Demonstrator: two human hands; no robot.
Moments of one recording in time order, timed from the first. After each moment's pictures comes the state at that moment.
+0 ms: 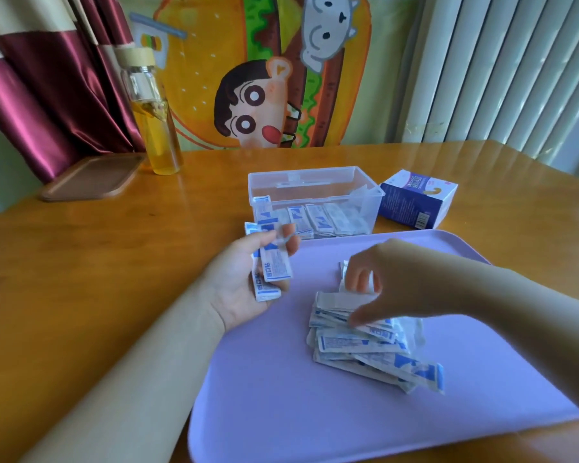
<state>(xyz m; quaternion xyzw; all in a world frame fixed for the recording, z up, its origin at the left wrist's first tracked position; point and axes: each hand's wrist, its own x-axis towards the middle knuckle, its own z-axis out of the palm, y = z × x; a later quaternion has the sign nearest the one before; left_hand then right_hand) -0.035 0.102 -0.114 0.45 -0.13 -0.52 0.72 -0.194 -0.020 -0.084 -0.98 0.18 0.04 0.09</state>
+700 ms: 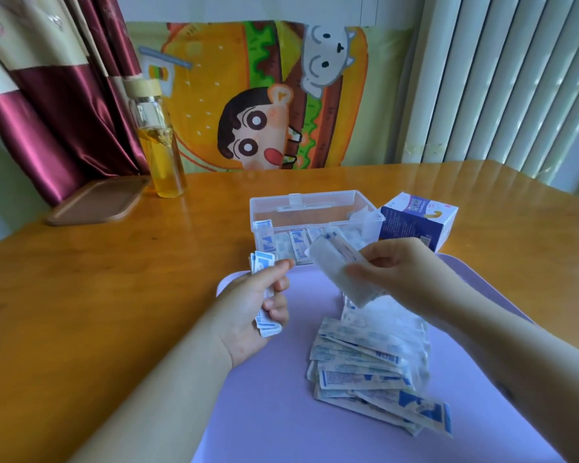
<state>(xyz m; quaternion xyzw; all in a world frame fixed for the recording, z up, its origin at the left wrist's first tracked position) -0.039 0.098 -0.121 0.50 -0.12 -0.47 0.72 -0.184 -0.028 -0.091 -0.83 0.30 -0.24 0.40</state>
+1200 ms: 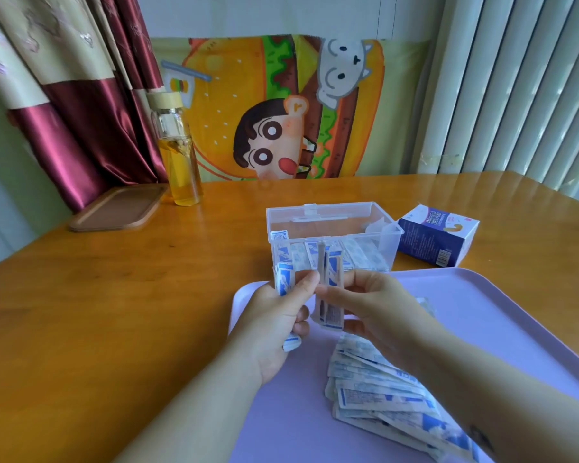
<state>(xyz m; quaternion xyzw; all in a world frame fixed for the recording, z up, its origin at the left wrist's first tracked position) -0.046 0.095 -0.126 0.56 -0.18 -0.38 0.72 -0.150 0.007 -0.108 -0.64 0.26 -0.19 0.70</state>
